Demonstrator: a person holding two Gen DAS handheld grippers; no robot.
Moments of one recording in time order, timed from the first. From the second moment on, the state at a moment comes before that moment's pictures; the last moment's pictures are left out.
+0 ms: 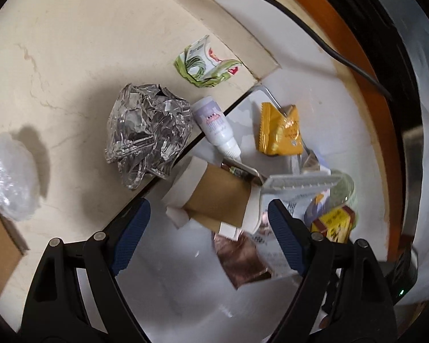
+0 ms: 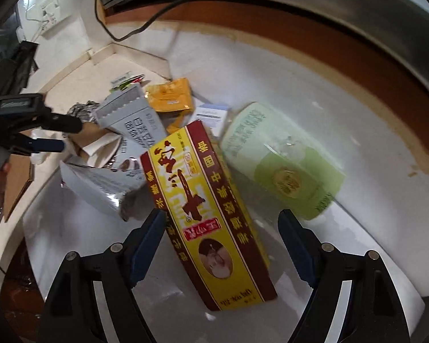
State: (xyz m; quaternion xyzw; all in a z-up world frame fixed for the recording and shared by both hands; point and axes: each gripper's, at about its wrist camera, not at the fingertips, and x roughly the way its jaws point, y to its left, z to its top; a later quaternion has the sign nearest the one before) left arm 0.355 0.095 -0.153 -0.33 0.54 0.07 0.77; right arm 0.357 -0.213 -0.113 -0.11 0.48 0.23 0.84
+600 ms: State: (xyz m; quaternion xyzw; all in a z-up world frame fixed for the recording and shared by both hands) left arm 0.376 0.088 -0.167 -0.37 0.50 0.08 0.78; right arm 0.365 -0.187 -0.138 -0.13 0.51 0.27 0.81
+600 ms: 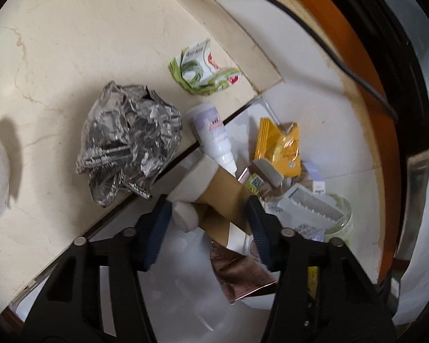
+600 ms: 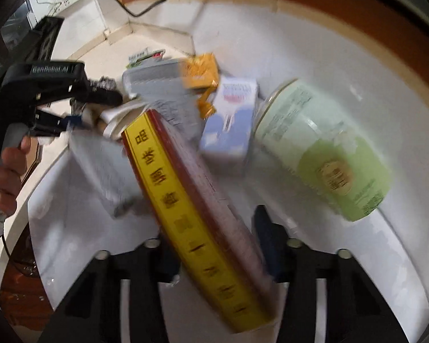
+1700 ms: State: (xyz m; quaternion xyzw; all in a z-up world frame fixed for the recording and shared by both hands) left arm 0.124 0.118 -0.030 -0.23 0.44 -0.05 0.86; right arm 0.160 -0.172 -0.037 0.03 0.45 0.25 0.86
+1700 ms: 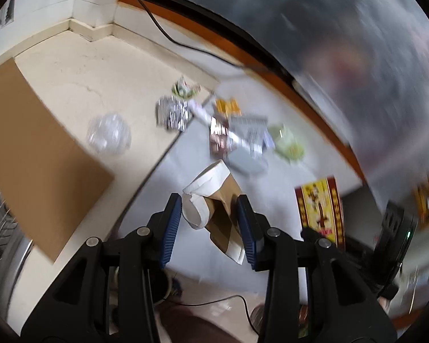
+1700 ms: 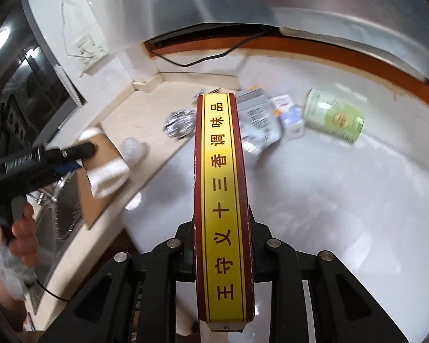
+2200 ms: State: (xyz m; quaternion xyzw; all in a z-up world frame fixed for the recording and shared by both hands) left arm -0.014 0.111 -0.118 -0.15 0.52 -0.09 0.83; right arm -0.032 -0.097 -0.118 0.07 0.51 0.22 0.83
